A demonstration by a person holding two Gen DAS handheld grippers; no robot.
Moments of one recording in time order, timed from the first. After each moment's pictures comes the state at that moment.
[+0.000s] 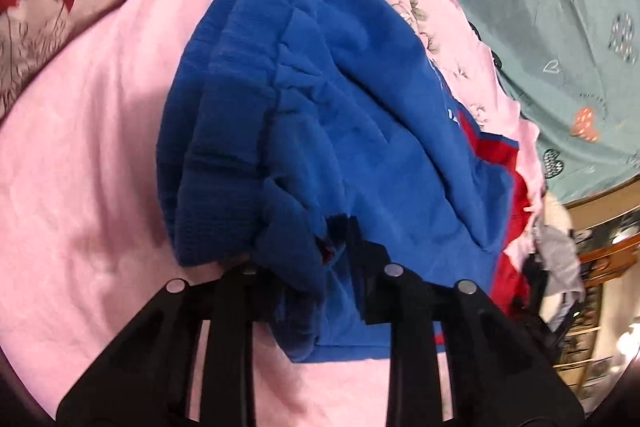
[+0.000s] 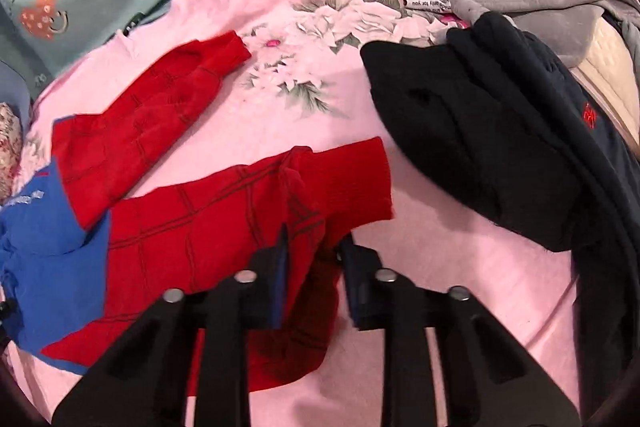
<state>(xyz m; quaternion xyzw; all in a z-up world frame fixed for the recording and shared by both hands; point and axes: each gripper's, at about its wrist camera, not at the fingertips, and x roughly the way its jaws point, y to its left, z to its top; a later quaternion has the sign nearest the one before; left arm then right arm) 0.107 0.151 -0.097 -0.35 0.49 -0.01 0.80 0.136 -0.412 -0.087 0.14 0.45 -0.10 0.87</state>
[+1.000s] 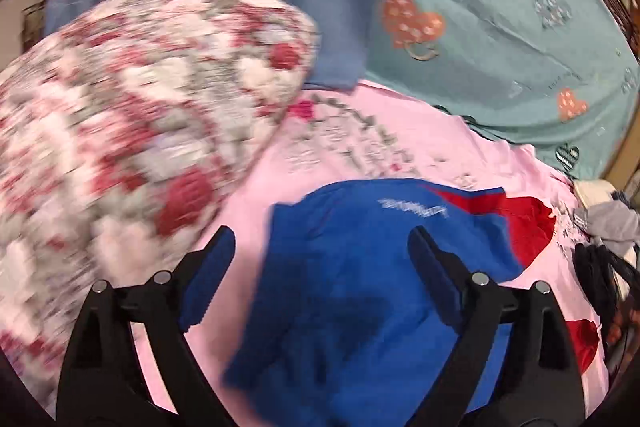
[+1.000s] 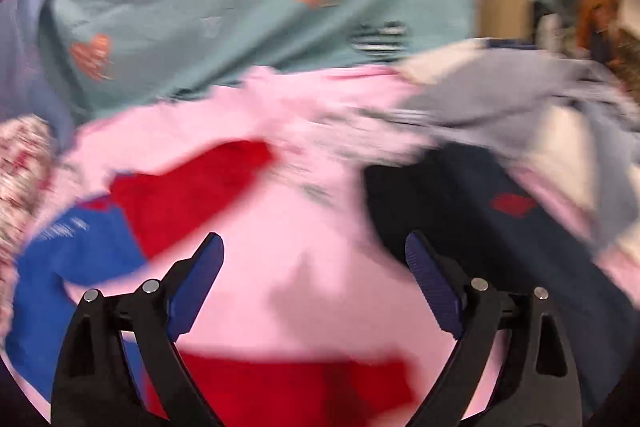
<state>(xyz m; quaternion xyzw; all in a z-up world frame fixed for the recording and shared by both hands) 0.062 0.147 0.025 -0.13 0.30 0.05 0.94 0.094 -0.399 -0.002 0.09 0.31 -0.07 0.94</state>
